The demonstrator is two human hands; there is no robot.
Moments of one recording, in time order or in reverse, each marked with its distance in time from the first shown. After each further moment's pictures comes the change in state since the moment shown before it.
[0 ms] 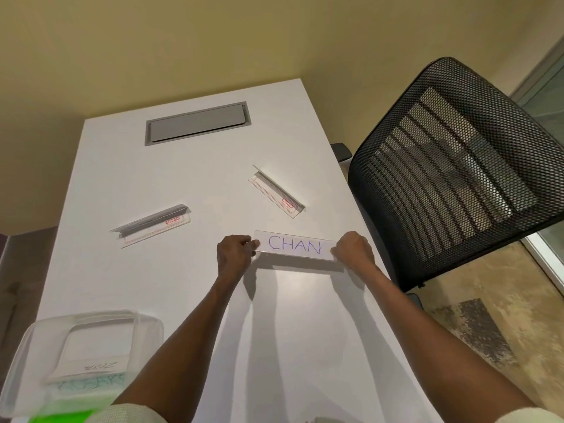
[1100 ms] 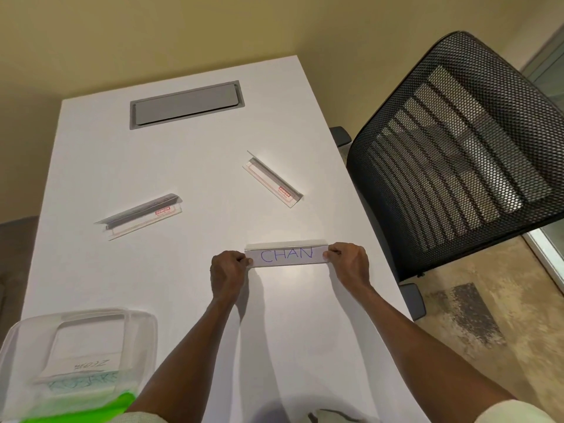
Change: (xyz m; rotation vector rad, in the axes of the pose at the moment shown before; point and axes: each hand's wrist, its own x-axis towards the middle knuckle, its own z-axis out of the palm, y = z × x) left_hand -0.005 -0.059 0.025 0.107 0.051 -0.145; right_hand -0.005 0.044 0.056 0.226 0.165 -0.215
